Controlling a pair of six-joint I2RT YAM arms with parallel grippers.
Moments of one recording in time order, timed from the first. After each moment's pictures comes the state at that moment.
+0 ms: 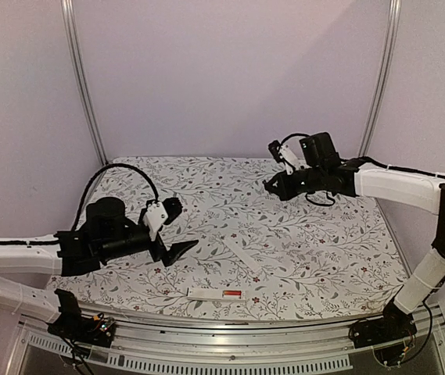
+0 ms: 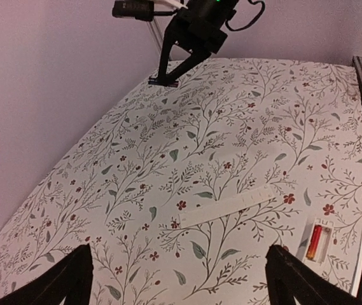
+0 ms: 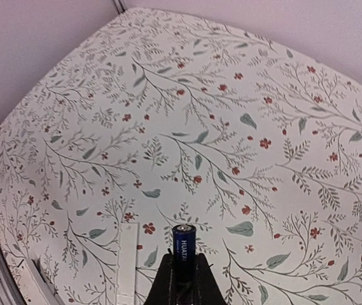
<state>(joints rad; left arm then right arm) -0.94 1.07 0.51 0.25 -0.02 0.31 0.61 1.69 1.23 -0.26 -0.19 0.10</state>
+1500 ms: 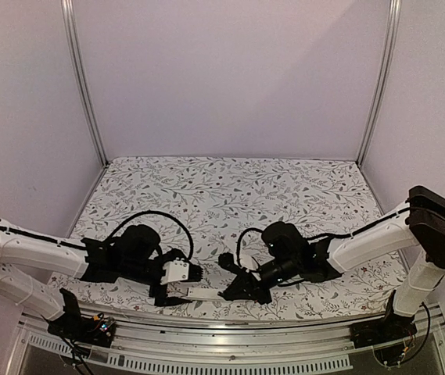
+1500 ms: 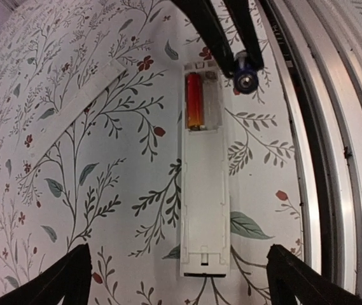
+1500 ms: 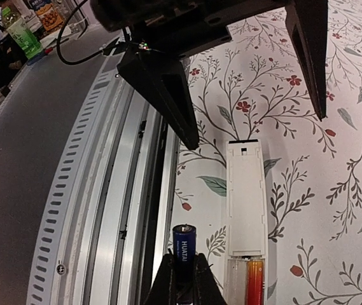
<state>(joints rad) -0.99 1.26 0.46 0.03 0.24 0.60 1.08 1.70 0.75 0.32 -0.60 -0.12</state>
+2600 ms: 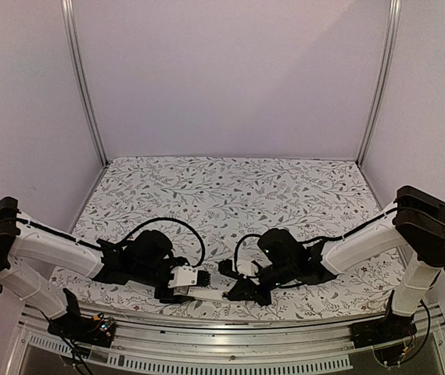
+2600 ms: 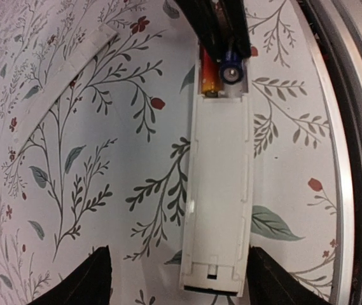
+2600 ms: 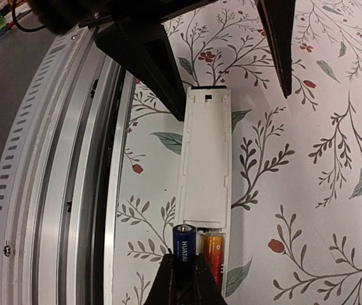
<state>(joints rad) -1.02 1.43 0.49 0.07 0.15 0.64 1.08 1.78 0.75 0.28 -0.48 -0.20</state>
